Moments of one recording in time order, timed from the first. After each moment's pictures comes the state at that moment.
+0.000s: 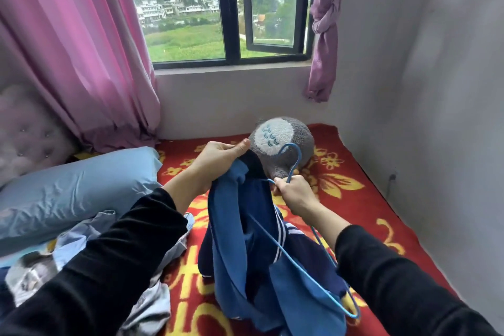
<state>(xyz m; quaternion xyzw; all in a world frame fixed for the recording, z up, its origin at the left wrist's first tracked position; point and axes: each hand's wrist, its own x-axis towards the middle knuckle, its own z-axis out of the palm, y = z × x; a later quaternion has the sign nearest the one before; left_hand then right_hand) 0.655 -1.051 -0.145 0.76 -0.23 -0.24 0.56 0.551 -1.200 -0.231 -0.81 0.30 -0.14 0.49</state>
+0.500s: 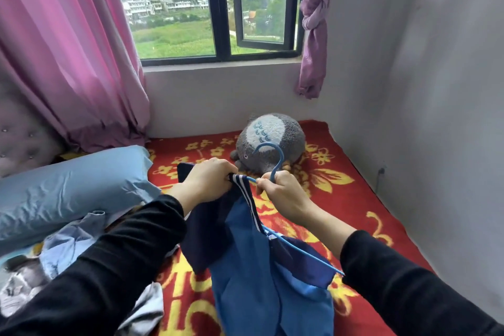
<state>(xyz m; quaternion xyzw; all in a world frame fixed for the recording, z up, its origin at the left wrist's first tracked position) 0.663 -1.052 -0.182 0.88 -0.48 -0.01 0.06 0.524 -1.180 -0.210 -0.84 0.14 -0.19 0.50</state>
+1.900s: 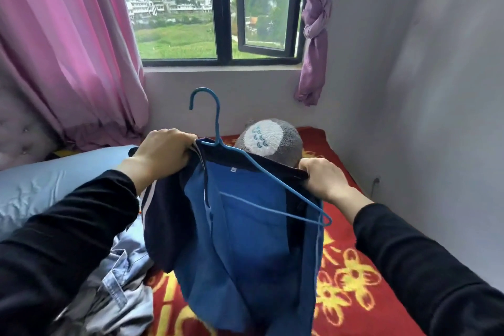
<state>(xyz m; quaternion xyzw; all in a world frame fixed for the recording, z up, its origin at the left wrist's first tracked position) 0.708 -1.002 -0.132 0.87 -0.45 0.18 0.03 0.519 -1.272 -0.201 -0.96 0.24 -0.11 0.11</state>
